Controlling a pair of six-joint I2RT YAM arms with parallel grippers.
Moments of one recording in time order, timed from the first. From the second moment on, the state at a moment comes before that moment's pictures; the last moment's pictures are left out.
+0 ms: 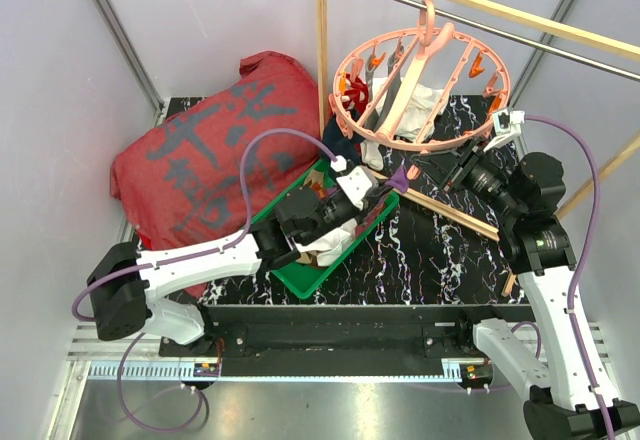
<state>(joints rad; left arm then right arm) -1.10 1.36 0.97 0.52 -0.06 0.12 0.16 0.80 1.05 -0.25 -0.54 0.65</state>
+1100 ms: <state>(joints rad) -1.14 1.43 1.09 0.53 -0.08 0.13 0.16 0.79 1.02 -0.16 -0.54 0.69</state>
